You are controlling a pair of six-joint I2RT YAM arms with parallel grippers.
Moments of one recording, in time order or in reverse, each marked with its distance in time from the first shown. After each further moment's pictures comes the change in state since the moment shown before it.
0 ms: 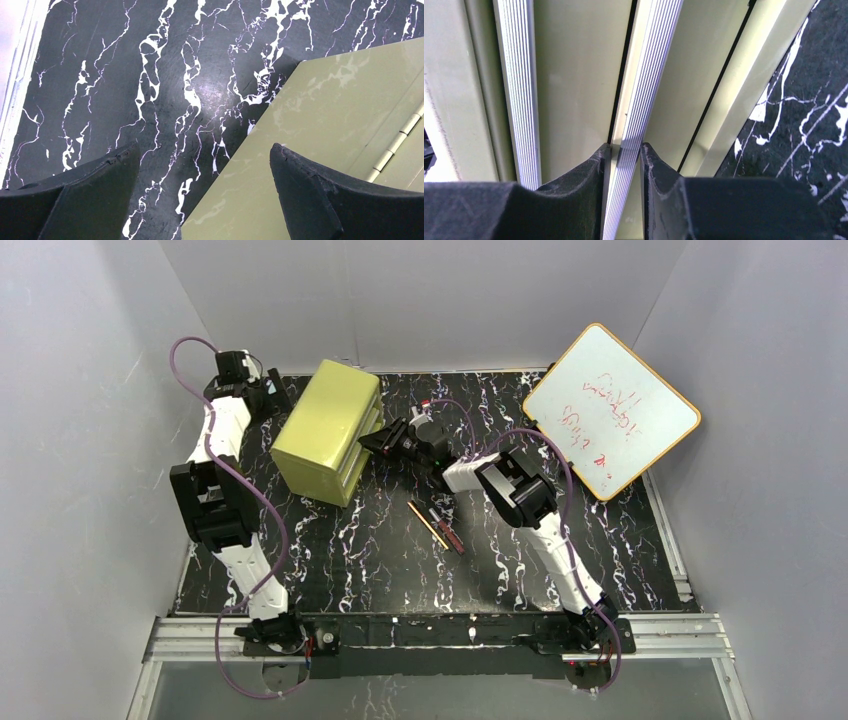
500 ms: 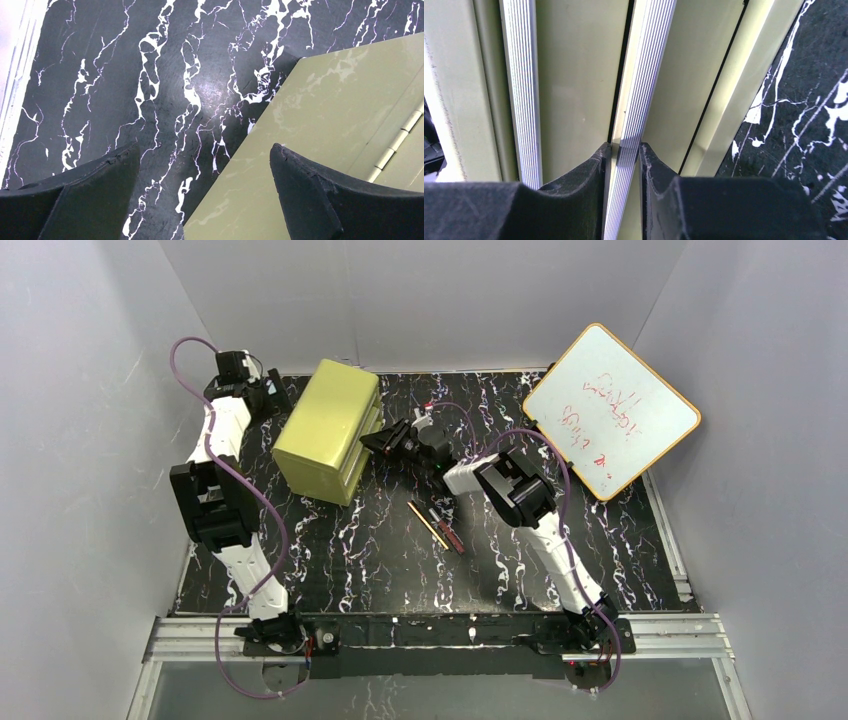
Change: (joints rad) left arm 0.004 0.000 0.000 0.004 -0.006 0.000; right arm -0.009 0.027 0.002 0.060 0.026 0.037
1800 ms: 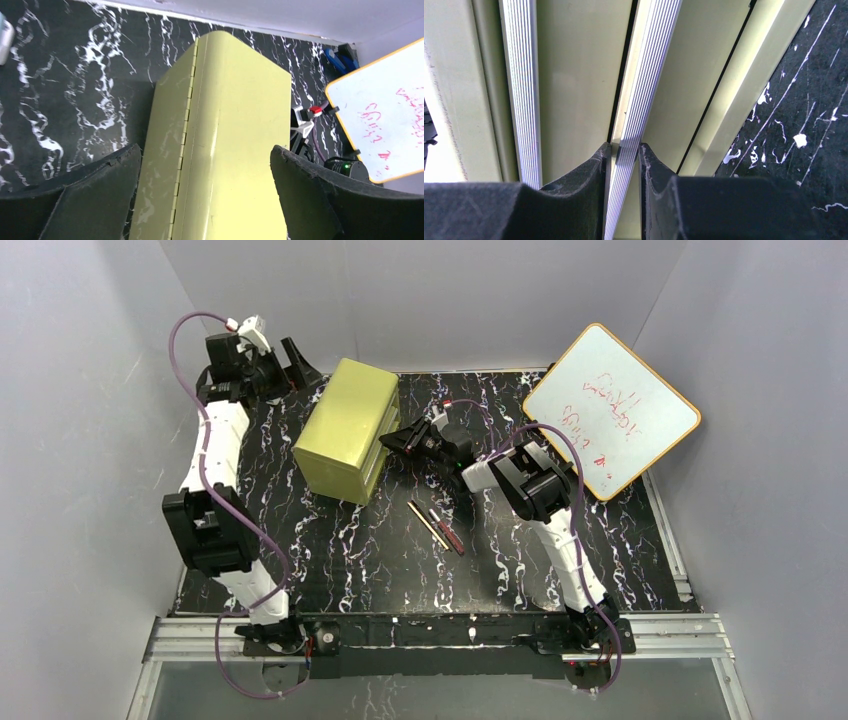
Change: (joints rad) left arm -0.046 -0.209 -0.028 0.130 0.465 -0.073; right arm -0.094 -0.062 -0.150 0.095 -0.135 -0.021
